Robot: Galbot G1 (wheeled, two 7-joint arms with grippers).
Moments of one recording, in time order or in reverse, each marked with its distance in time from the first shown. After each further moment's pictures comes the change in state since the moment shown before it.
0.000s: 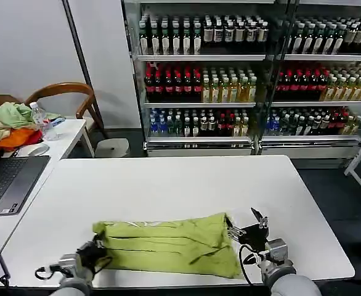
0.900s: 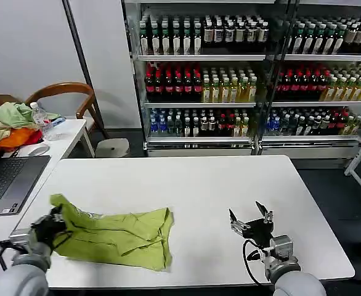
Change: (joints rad) left arm -0.025 0.041 -0.191 -0.097 0.002 0.093 0.074; right arm -0.017 0.011 0.050 0.026 -0.024 0.003 -0.003
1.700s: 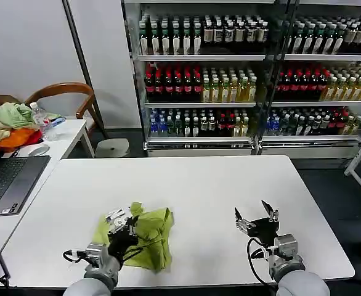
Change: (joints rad) left arm -0.075 -0.142 0.382 0.001 0.156 -0.043 0.083; right arm -0.003 0.004 0.023 -0.010 -0.012 -0.001 0.000
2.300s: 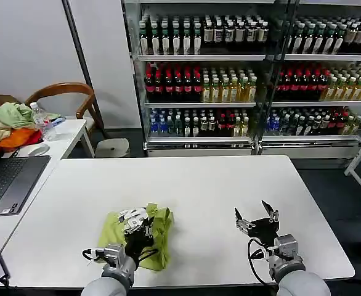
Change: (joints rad) left arm -0.055 -0.045 0.086 0.067 0.039 -0.024 0.012; right arm 0.000 -0.003 -0.003 0.004 -0.002 -0.001 -0.001
